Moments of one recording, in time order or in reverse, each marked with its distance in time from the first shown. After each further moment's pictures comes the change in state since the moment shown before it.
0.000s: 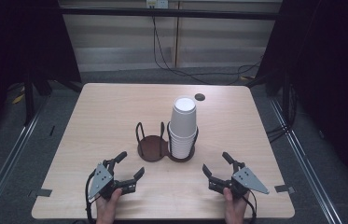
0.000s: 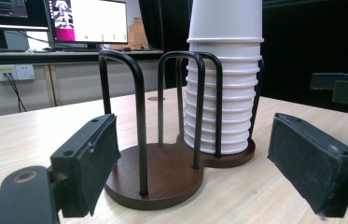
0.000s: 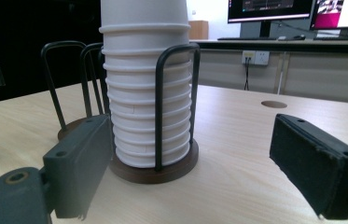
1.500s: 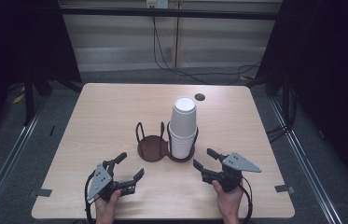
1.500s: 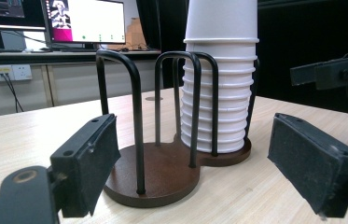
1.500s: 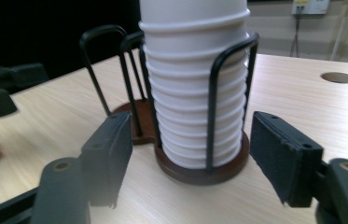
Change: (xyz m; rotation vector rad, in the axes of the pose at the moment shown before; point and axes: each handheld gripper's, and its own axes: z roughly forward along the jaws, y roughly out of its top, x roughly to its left) left arm 0.000 0.000 -0.003 0.003 -0.008 0.009; right arm 0.010 0.040 0.025 0.203 0.172 0.095
